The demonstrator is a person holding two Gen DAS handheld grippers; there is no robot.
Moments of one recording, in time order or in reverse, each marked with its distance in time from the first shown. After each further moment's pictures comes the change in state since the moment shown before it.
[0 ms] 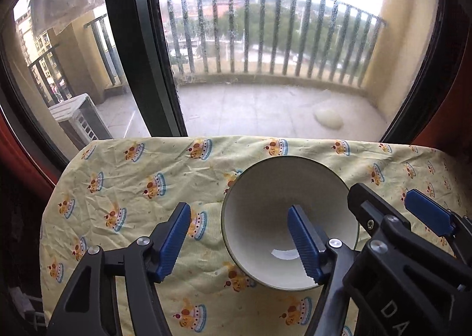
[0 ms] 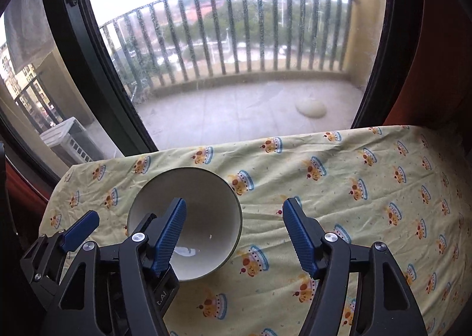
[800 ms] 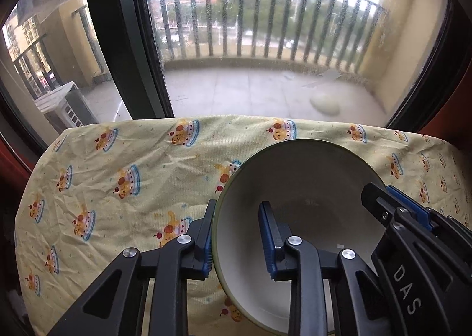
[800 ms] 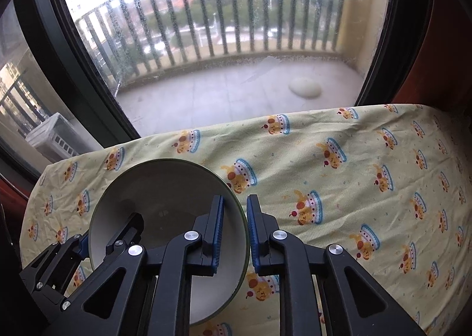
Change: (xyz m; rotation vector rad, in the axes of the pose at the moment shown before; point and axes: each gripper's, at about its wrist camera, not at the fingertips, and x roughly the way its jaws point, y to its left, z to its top) left arm 0.051 0.004 -0.002 0.007 0.073 -0.041; right arm 0.064 0.004 -0.004 0.038 0.078 -0.043
